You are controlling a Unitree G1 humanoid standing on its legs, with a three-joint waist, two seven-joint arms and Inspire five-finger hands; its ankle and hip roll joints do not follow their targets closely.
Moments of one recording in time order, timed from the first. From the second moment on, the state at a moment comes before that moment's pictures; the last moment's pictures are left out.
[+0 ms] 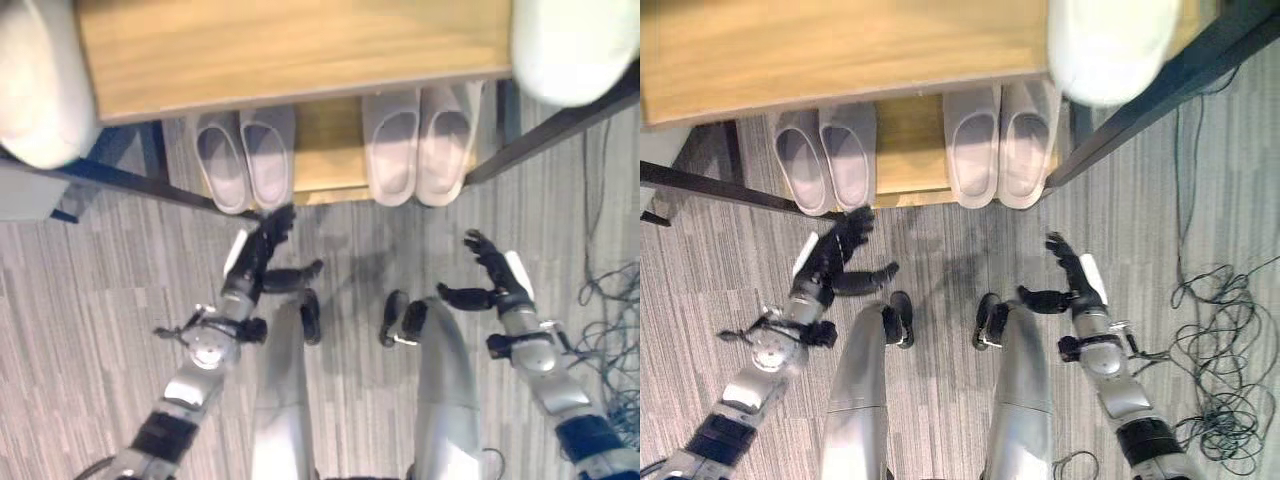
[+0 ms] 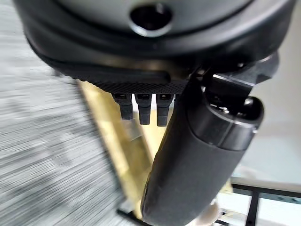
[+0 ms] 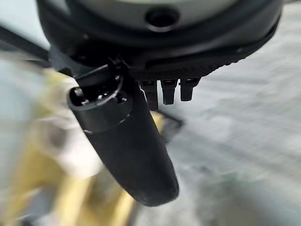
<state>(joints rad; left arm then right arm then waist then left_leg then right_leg) -0.18 0.46 -0.28 0.20 -0.33 -0.15 0.12 -0.21 -0.54 0.21 0.35 0.12 -0.22 -0.18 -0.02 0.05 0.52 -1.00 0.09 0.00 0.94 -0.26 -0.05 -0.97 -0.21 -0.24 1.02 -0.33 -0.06</state>
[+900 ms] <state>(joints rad) 0.10 0.25 -0.28 0.93 0.09 -0.11 0.09 -0.09 -0.40 0.44 0.36 0.04 -0.17 0.01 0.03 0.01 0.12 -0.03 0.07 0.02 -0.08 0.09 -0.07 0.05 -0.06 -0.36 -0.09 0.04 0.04</state>
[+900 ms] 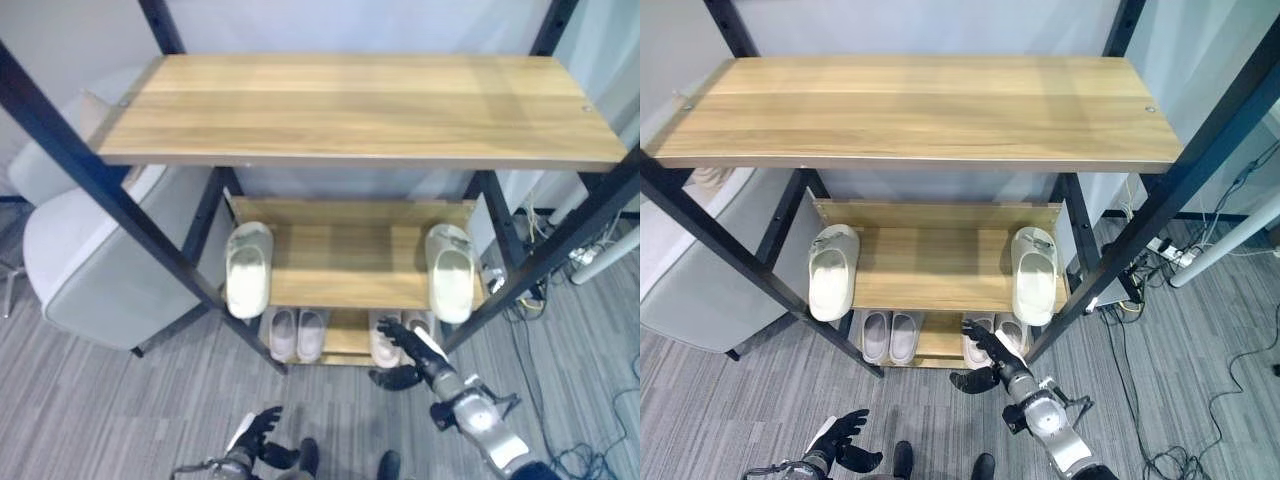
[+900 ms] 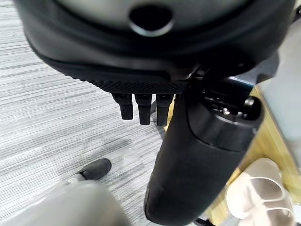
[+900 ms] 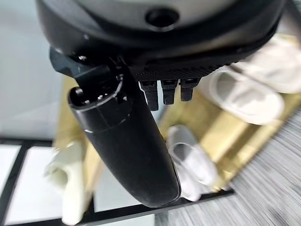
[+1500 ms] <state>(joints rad) 0.10 0.21 -0.19 1.03 0.13 -0.11 0.12 -0.20 -0.60 0.27 0.11 -0.24 -0.19 -0.18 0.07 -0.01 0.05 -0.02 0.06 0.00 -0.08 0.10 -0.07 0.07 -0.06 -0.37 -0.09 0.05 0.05</state>
